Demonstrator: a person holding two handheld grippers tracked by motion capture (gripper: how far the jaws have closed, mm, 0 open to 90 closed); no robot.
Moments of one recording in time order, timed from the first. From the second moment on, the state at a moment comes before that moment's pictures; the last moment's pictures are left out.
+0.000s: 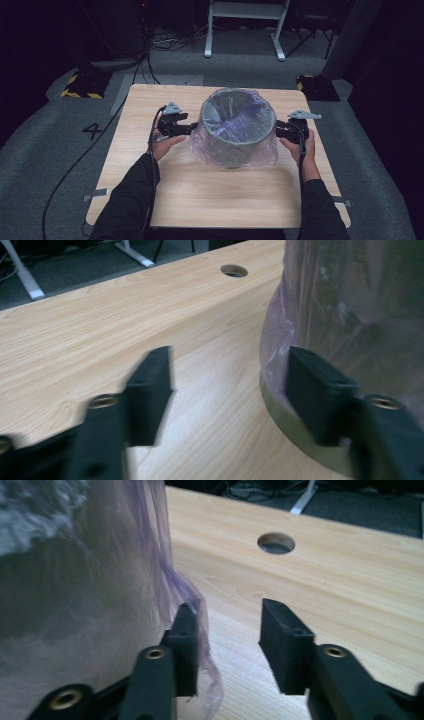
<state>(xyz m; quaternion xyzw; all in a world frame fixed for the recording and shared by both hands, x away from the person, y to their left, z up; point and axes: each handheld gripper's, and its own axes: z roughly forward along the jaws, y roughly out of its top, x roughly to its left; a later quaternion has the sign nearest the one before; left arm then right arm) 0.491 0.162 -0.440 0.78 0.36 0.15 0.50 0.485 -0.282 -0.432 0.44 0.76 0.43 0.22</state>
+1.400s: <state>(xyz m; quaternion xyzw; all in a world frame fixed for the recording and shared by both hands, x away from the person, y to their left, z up) 0.420 0.124 -0.430 0.85 0.19 0.16 0.47 0.396 -0.255 -0.424 0.28 0.81 0.48 0.20</state>
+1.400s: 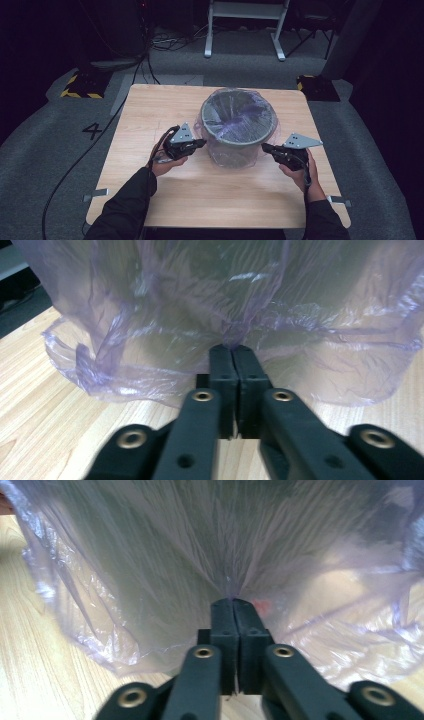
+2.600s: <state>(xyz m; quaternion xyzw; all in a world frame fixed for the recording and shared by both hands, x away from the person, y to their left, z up) 0.407 0.145 -0.440 0.84 0.23 0.13 0.47 0.399 -0.285 -0.439 0.33 0.80 0.47 0.18</state>
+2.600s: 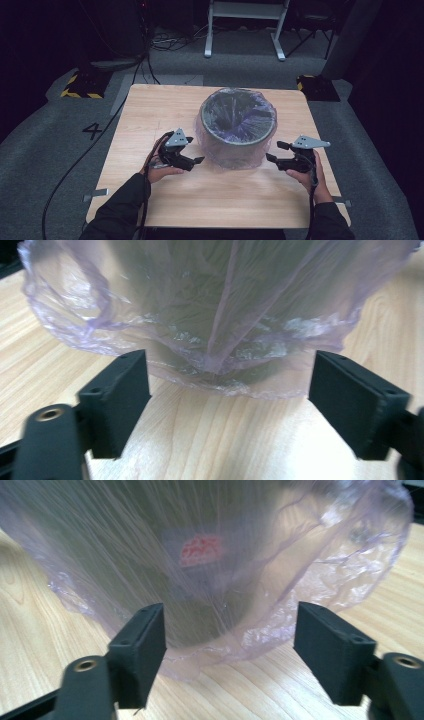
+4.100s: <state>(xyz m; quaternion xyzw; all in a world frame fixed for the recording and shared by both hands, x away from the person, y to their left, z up) 0.374 0.178 -0.497 0.89 0.25 0.11 0.37 0.392 -0.296 -0.330 0.30 0.75 0.52 0.27</state>
